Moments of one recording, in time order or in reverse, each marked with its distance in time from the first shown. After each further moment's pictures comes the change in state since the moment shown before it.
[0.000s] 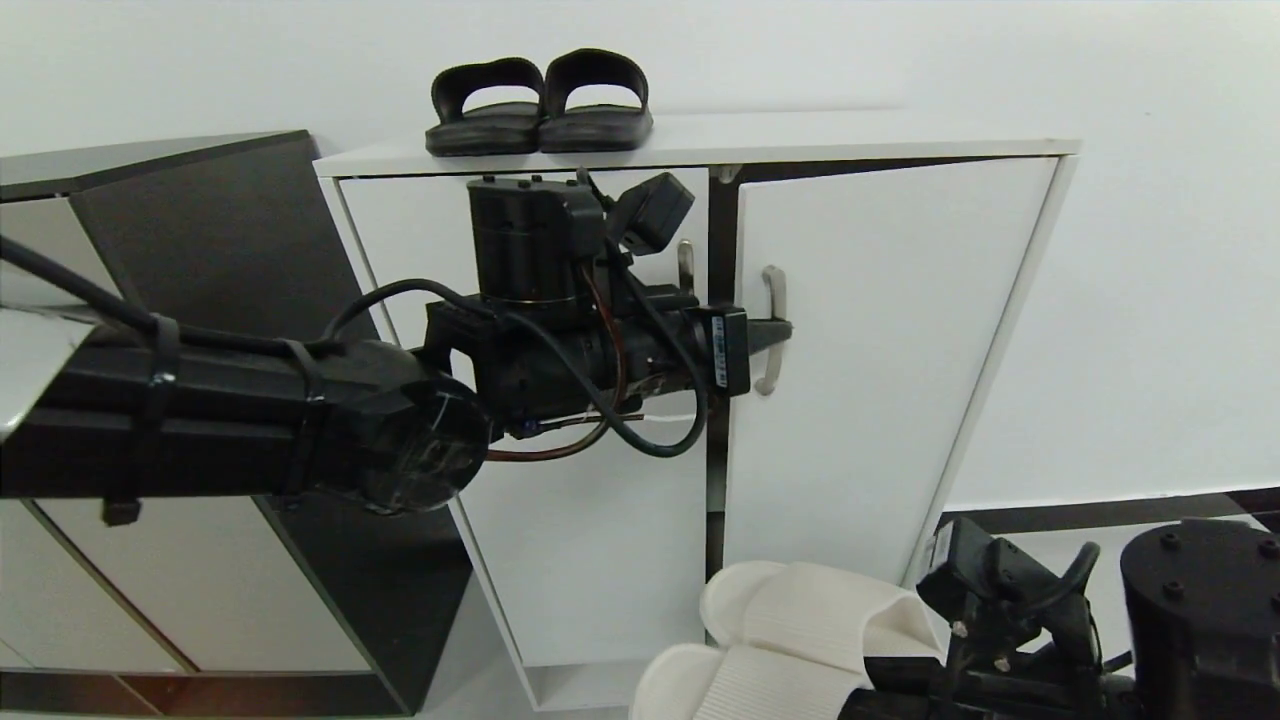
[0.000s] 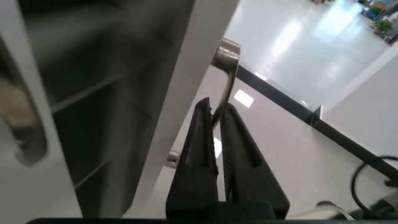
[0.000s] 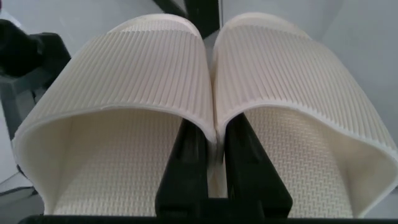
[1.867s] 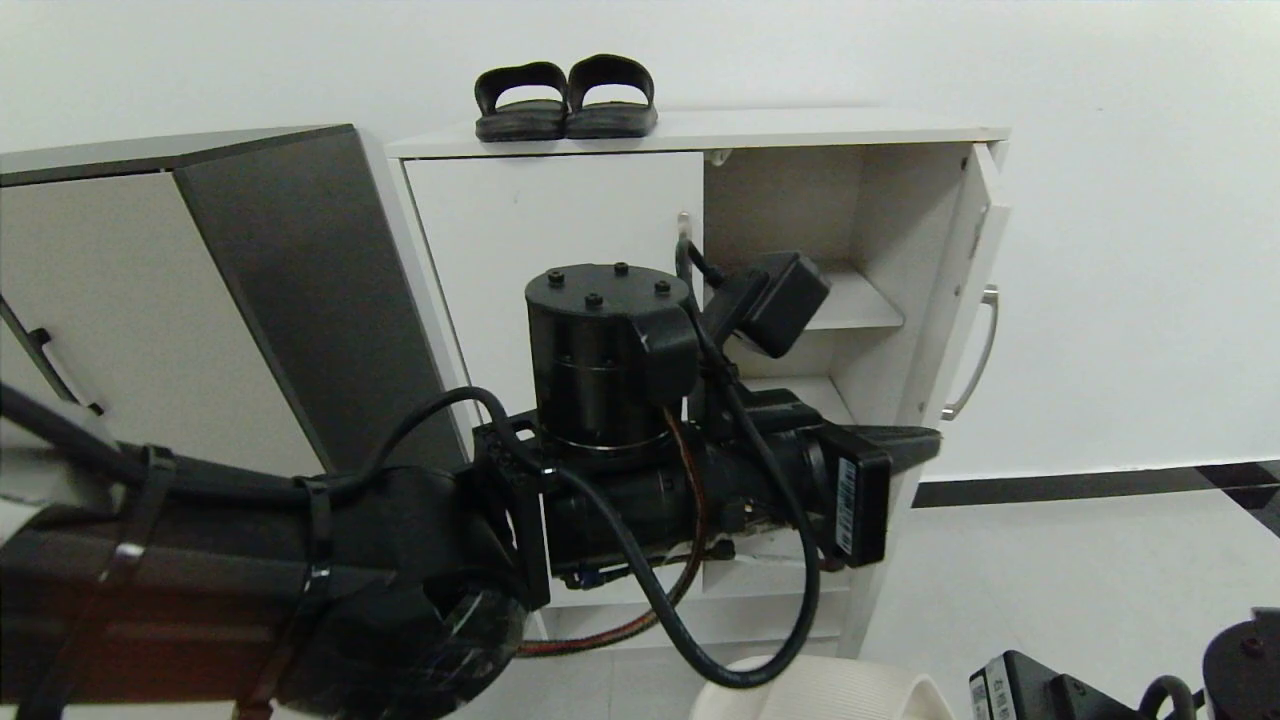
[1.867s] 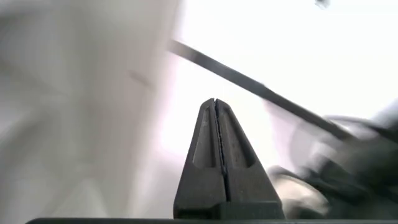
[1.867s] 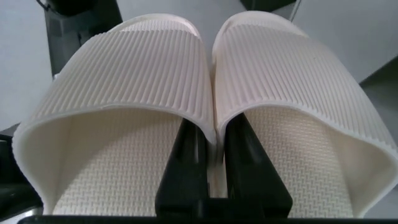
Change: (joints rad) left arm -0.249 -0.039 0.201 -0.200 0.009 0.002; right arm 0.109 -0.094 0.096 0.053 0.064 -0.084
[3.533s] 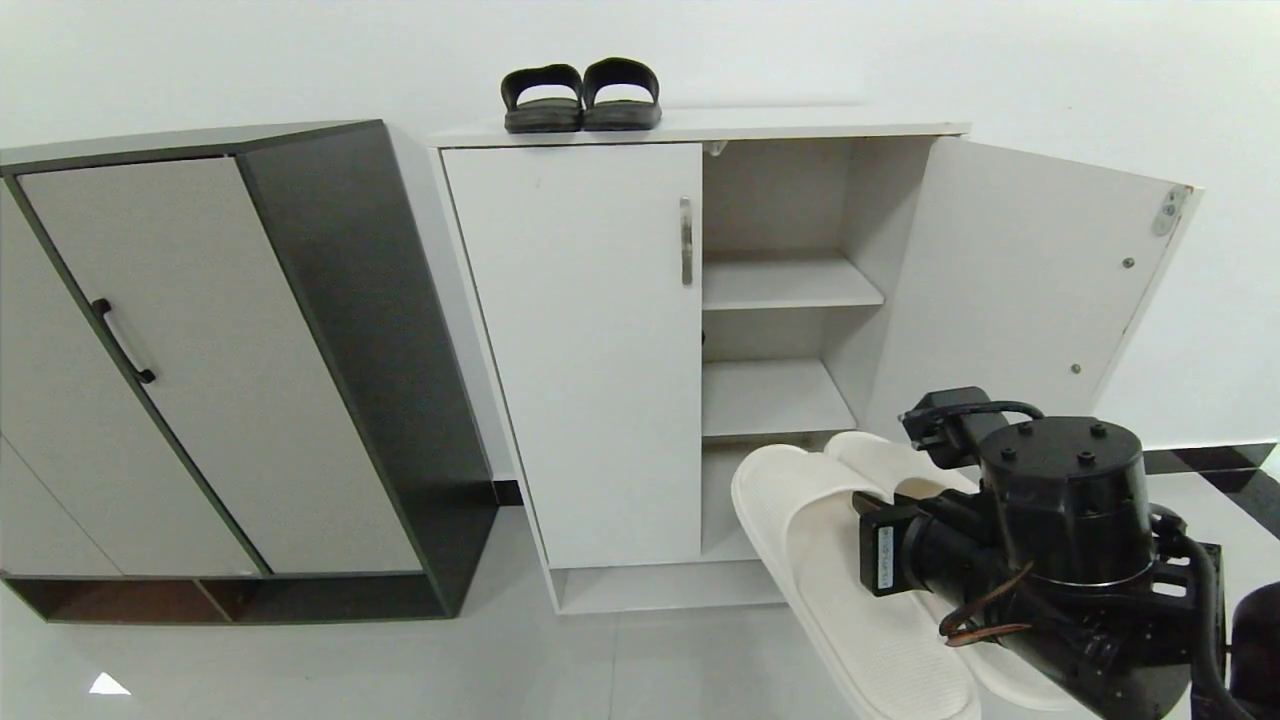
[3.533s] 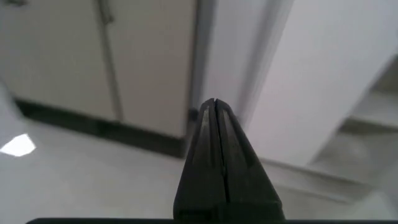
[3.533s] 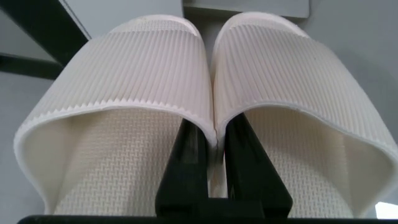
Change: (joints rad) left arm 0.887 -1.456 0.924 0.590 0.696 0.190; right arm -0.222 0.273 -0.328 -0.008 -0.696 0.297
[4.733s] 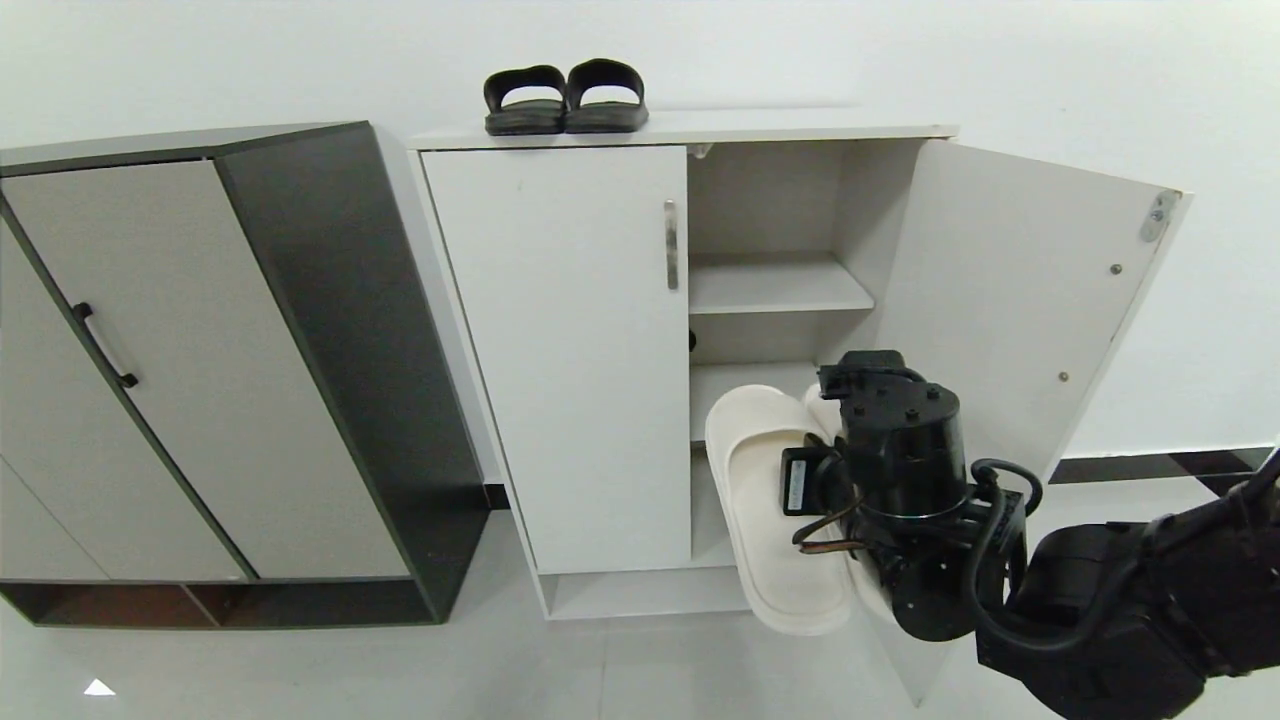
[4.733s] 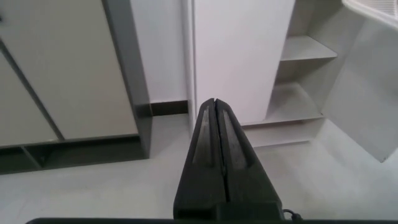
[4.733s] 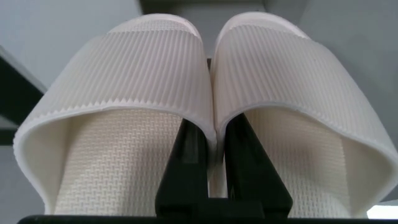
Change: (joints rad) left arm 0.020 -0.366 0.150 0.139 -0.366 0.069; right arm 0.011 0.244 -0.240 -0.122 -0.225 -0.007
